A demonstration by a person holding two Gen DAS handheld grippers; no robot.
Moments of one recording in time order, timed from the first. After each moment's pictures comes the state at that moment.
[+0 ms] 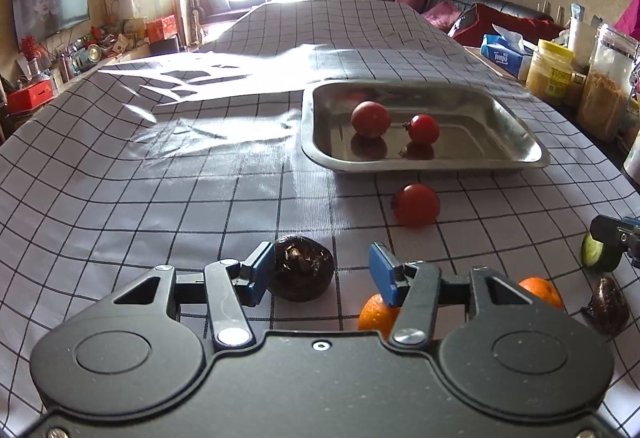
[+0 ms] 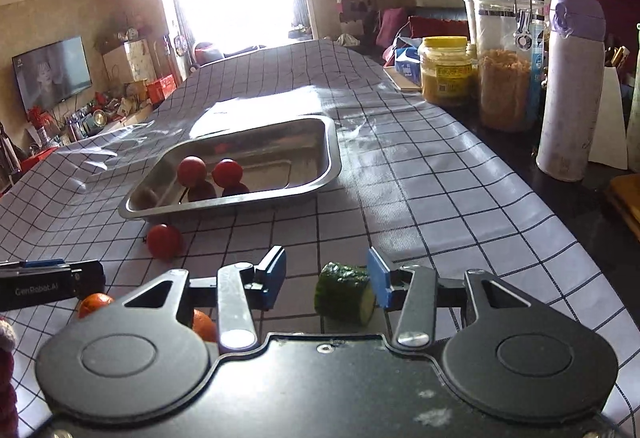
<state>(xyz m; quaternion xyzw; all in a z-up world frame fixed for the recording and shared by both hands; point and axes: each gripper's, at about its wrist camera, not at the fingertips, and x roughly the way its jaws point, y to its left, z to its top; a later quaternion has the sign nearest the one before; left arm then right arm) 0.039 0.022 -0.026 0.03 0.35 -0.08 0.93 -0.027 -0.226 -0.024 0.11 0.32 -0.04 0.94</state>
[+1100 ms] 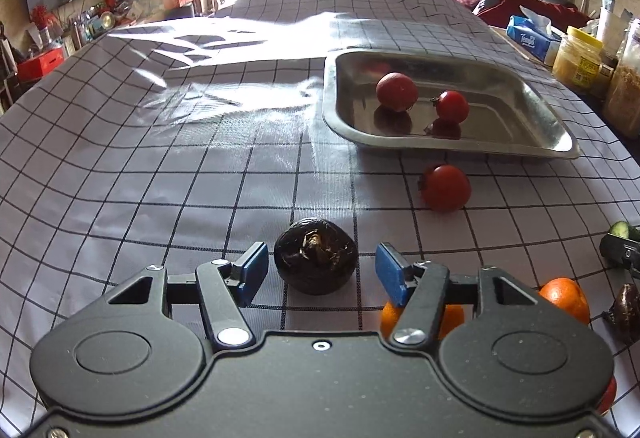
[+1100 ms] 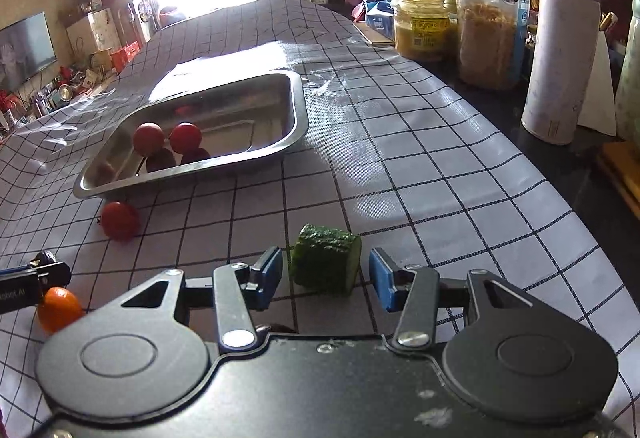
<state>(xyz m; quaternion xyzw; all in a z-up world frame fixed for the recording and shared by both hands) 0.055 0.027 -0.038 0.01 0.40 -0.04 0.92 -0.008 -0.230 -0.038 0.11 0.39 -0.09 0.91</state>
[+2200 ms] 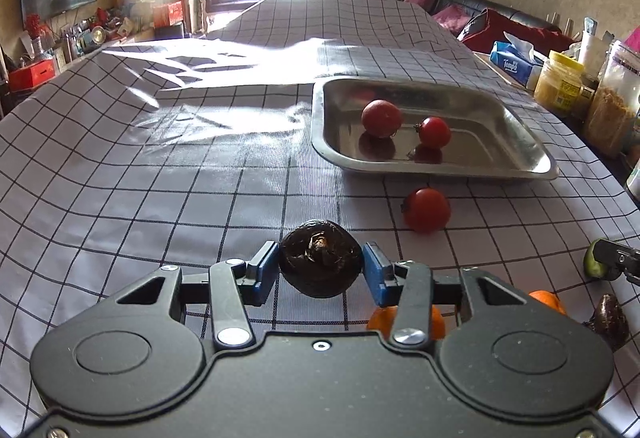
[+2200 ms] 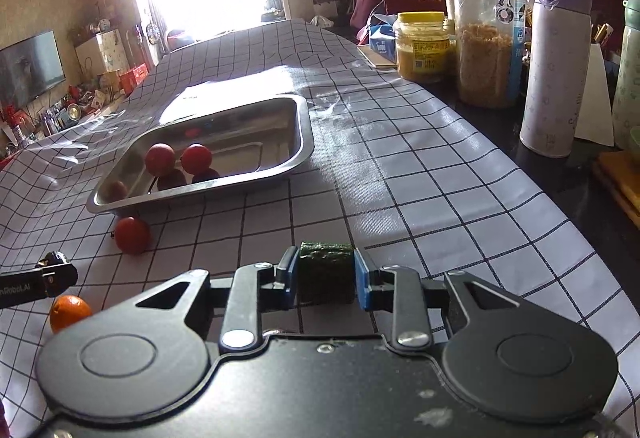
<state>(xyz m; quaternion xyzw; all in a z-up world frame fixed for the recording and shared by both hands) 0.044 0.028 -0.030 0.00 0.36 -0.07 0.93 -0.021 -0.229 -0.033 0.12 0.35 -0.08 0.93</state>
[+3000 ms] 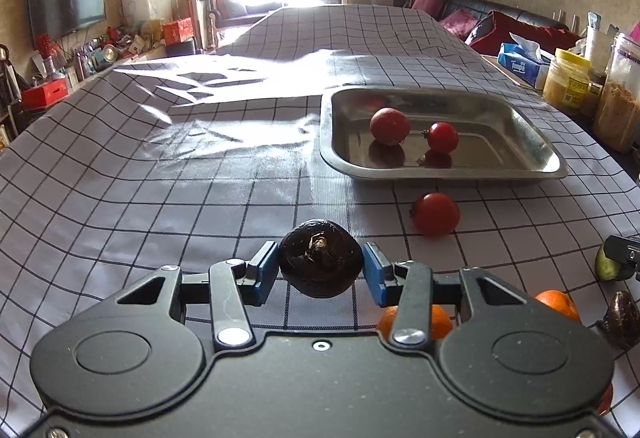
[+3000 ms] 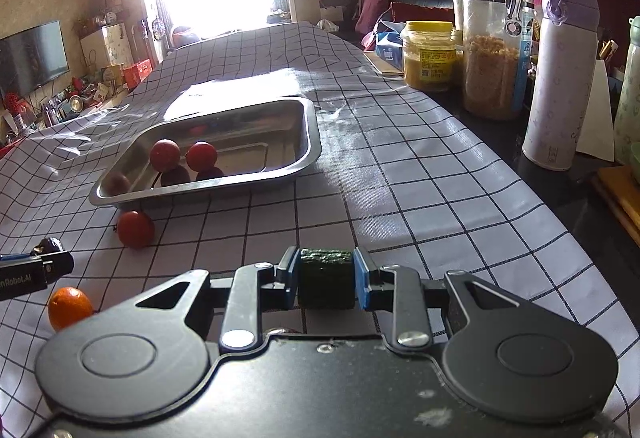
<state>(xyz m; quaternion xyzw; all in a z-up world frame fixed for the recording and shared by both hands) 0.039 0.024 -0.029 0.02 0.34 -0.05 0.94 -0.022 -0.220 -0.030 0.10 0.35 -0.08 0.93</state>
